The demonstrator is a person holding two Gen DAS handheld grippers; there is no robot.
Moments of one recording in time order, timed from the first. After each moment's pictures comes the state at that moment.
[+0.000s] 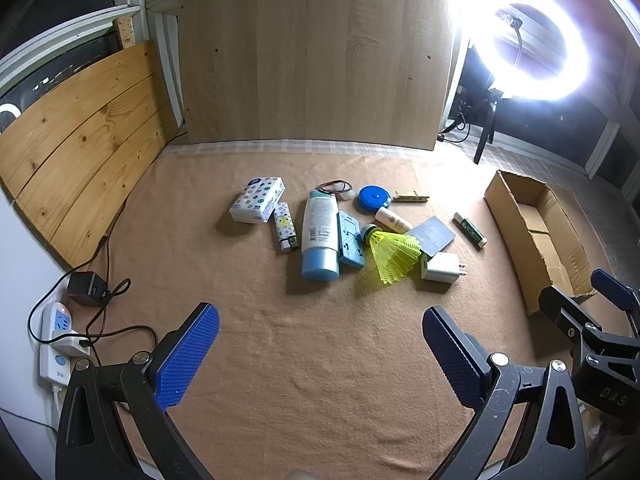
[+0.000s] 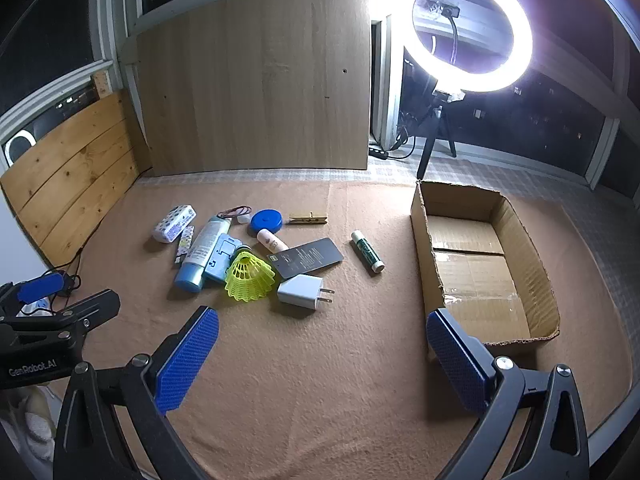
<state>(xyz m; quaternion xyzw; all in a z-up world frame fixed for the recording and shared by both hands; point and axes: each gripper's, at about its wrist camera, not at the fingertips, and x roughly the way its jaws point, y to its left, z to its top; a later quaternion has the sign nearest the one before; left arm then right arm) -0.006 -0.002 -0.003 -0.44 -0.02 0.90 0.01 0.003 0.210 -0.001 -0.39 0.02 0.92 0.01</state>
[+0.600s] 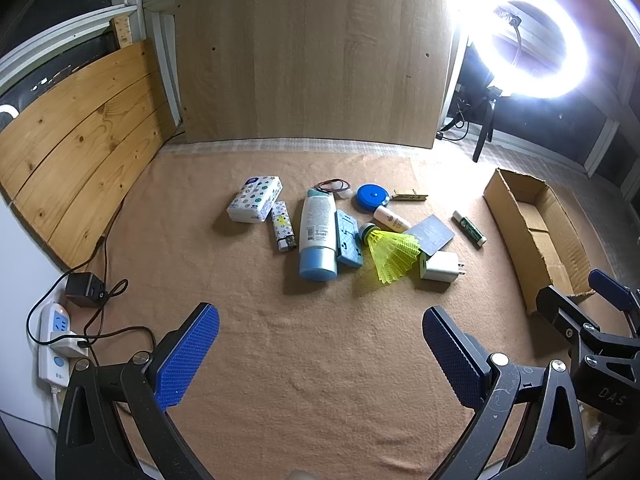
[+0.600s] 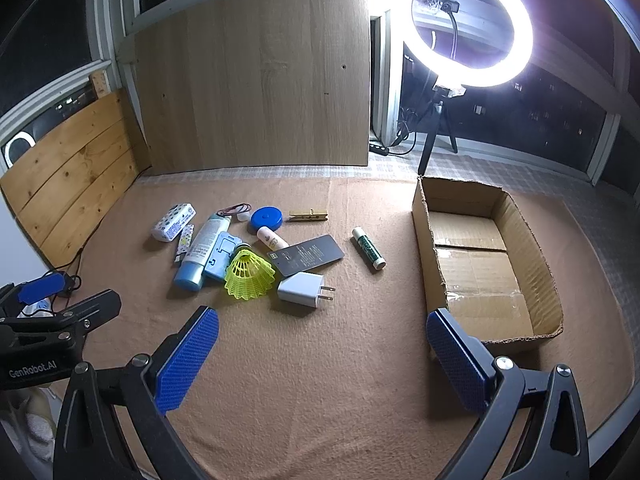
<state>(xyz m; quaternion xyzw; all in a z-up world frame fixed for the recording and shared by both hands) -0.007 0.004 -0.007 -0.44 -0.01 0.90 0.01 0.002 0.211 -0.003 -0.40 0.02 0.92 0.01</state>
